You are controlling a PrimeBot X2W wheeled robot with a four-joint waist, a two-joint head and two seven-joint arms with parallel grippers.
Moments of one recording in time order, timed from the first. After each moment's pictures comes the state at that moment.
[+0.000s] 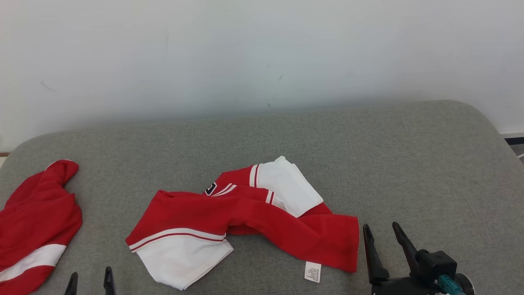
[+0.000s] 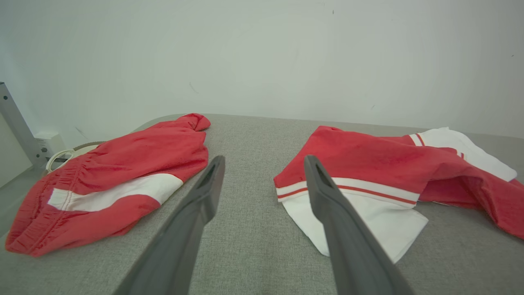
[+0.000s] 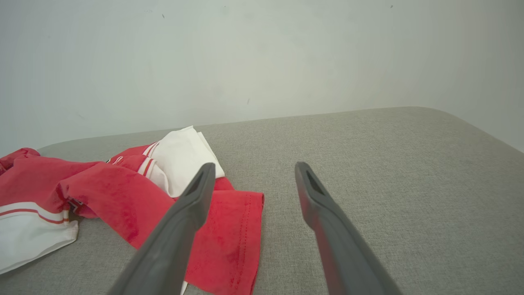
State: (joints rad) left arm 0.07 0.07 0.14 0.04 -0.10 0.01 -0.26; right arm -0.09 -0.05 0.18 0.27 0.09 0.13 -0.25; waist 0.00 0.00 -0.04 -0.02
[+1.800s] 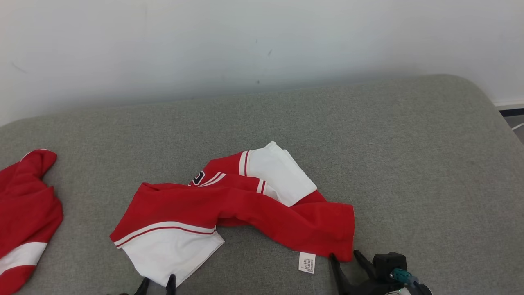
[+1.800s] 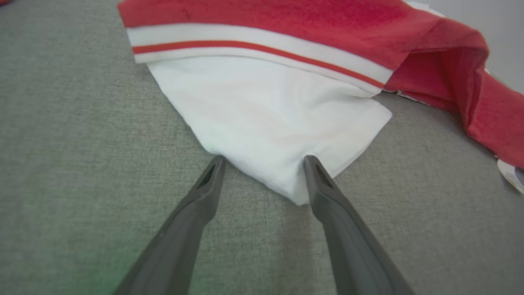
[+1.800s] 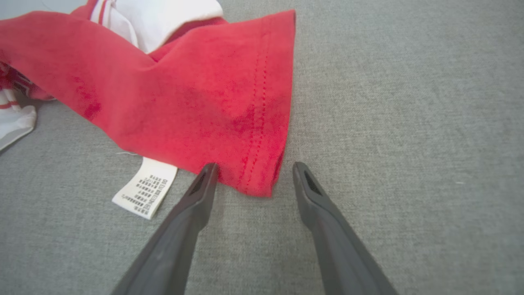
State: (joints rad) left arm -0.21 0.05 -0.08 0.63 -0.25 -0.11 -0.26; right arm -0.28 -0.05 0.35 0.74 0.20 0.13 -0.23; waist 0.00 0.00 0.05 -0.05
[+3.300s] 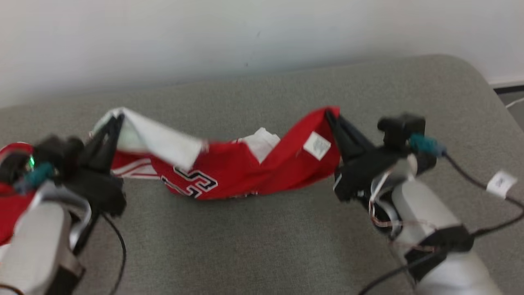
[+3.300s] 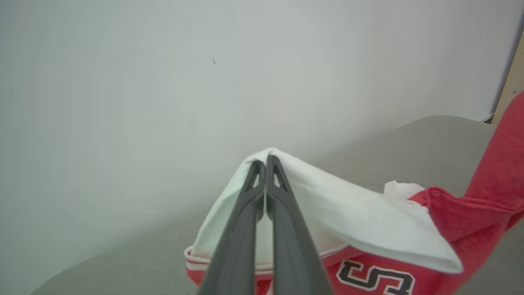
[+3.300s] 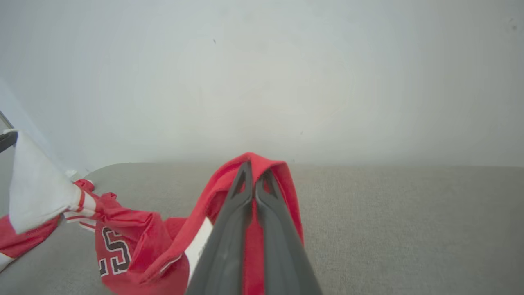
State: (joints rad) left arm -0.61 0.33 -0.20 0.27 -0.20 -0.13 -0.10; right arm -0.63 -0.18 0.51 0.37 0.44 0.13 -0.03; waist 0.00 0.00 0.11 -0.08
